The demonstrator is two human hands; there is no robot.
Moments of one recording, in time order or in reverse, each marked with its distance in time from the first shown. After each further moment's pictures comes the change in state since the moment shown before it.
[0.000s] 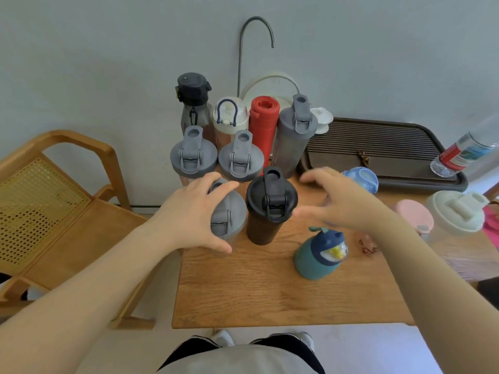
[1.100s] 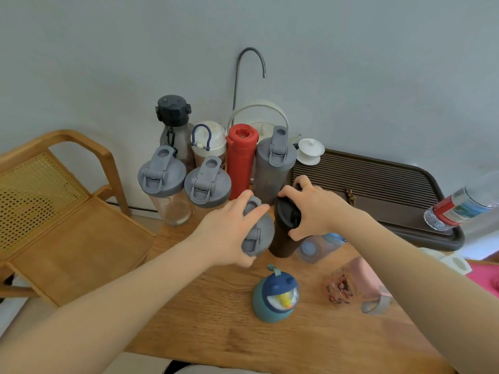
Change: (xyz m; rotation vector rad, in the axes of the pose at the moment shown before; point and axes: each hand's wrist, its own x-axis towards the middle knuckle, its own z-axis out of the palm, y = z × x) left_hand 0.090 0.103 0.007 0.009 0.112 -0.009; right_hand 0.070 0.071 -0.043 -0.536 -0.196 -0.178
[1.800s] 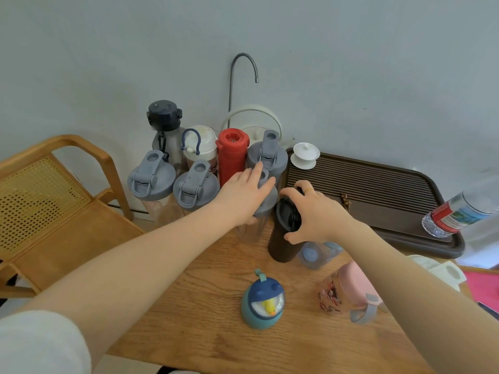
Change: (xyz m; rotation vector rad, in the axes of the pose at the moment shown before) left_hand 0.082 0.009 -0.012 0.303 -0.086 -0.065; right_hand -0.011 0.023 0.009 0.120 0.079 0.001
